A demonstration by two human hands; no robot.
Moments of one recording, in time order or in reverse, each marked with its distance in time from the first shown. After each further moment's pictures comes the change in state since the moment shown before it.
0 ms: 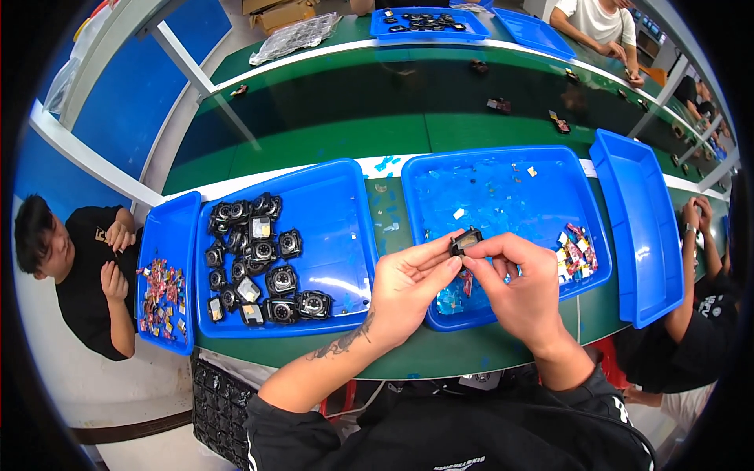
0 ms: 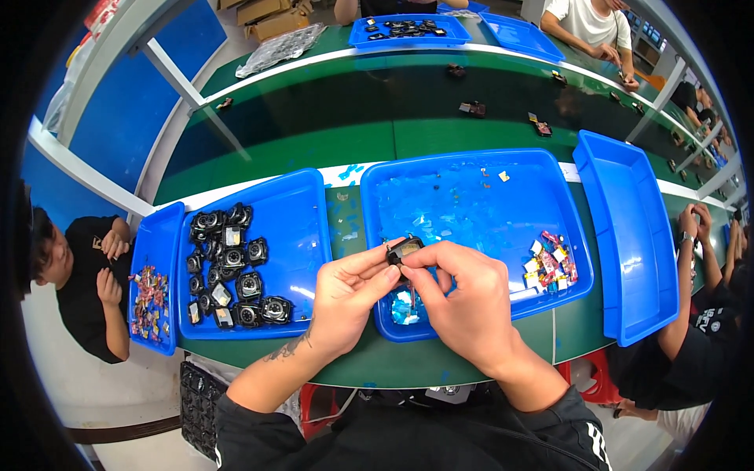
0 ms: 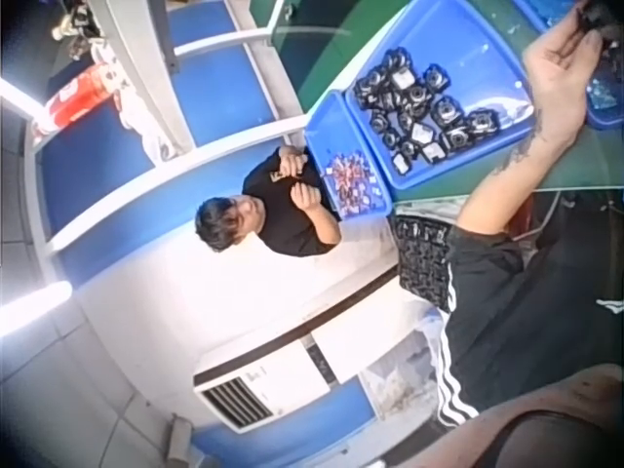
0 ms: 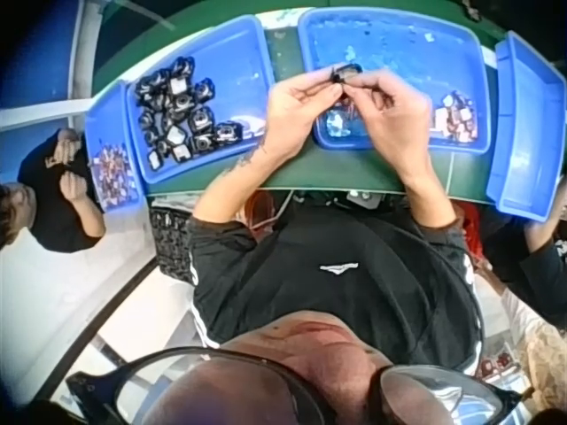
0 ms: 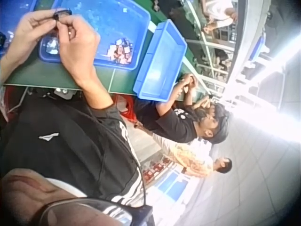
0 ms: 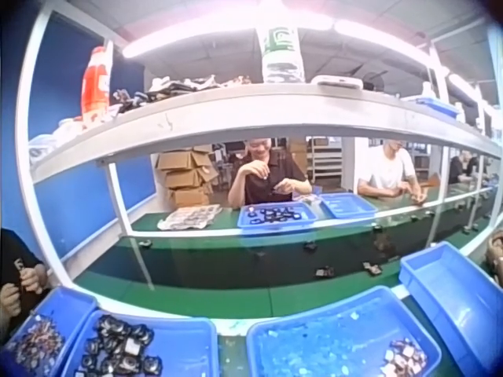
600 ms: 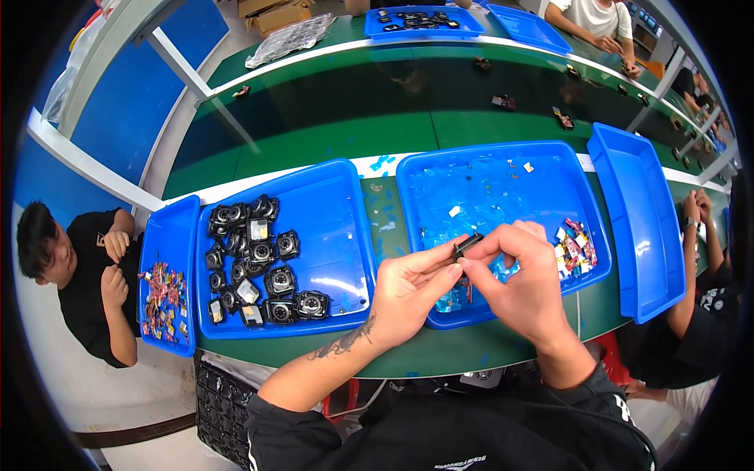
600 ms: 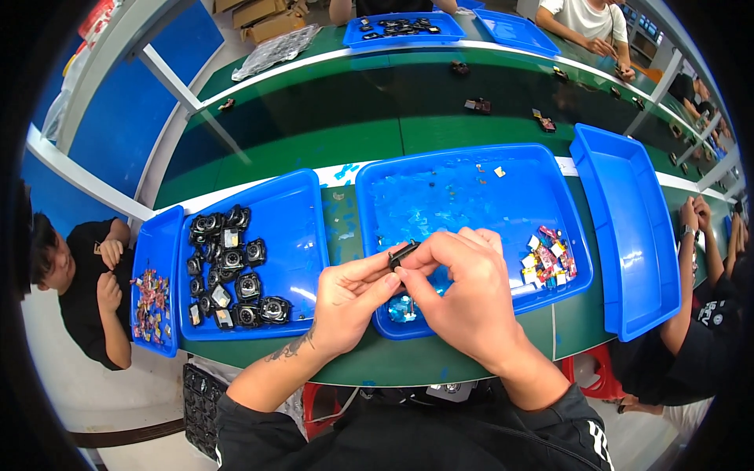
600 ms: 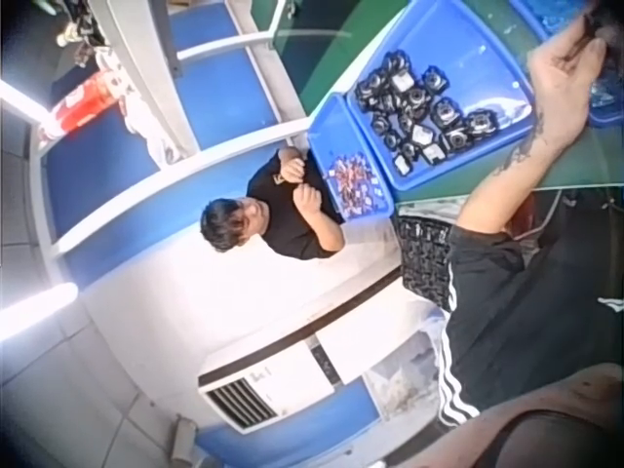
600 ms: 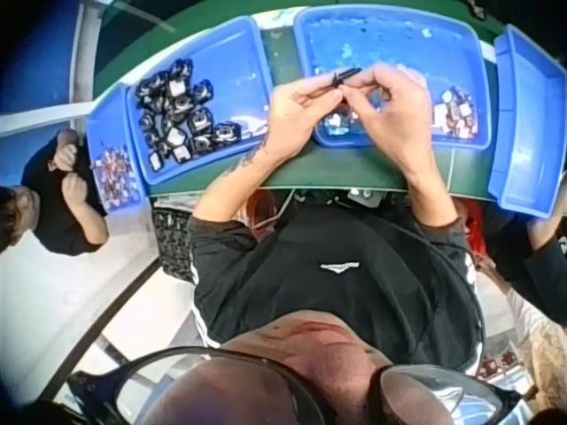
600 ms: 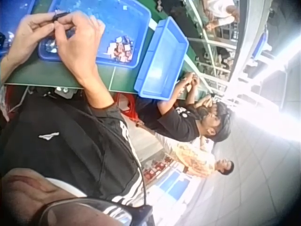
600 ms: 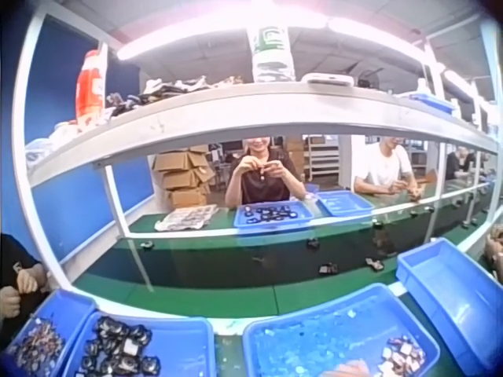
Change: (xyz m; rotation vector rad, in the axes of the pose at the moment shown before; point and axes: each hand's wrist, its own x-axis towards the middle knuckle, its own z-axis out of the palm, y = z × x) left_hand -0.004 -0.002 0.001 0.044 -0.091 -0.006; right_hand 0.004 0.002 -0.010 -0.100 -0.027 -0.109
